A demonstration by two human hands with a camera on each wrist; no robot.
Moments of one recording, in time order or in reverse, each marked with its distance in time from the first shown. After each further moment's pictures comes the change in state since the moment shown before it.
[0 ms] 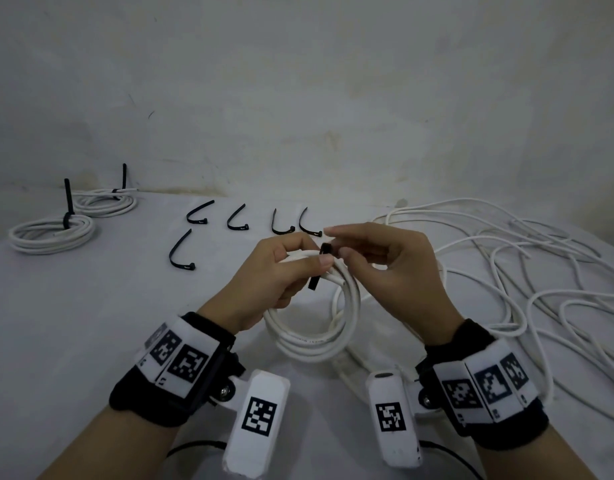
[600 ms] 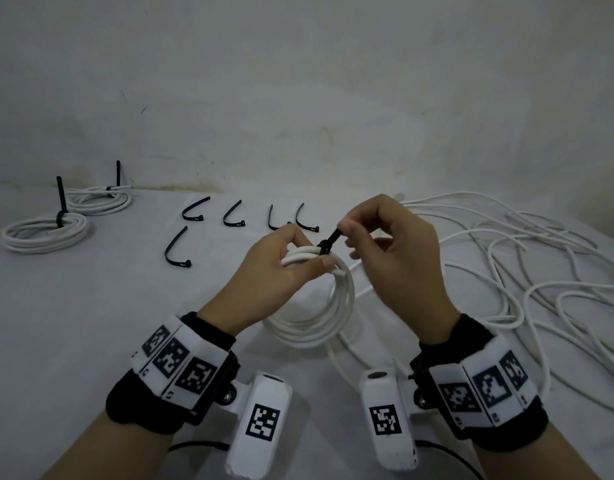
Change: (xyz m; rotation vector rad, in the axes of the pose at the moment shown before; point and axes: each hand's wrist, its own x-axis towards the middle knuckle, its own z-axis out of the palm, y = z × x) left_hand -0.002 -0.001 0.008 0.342 0.153 0.075; right_hand 0.005 -0.011 0.004 -0.152 0.191 0.005
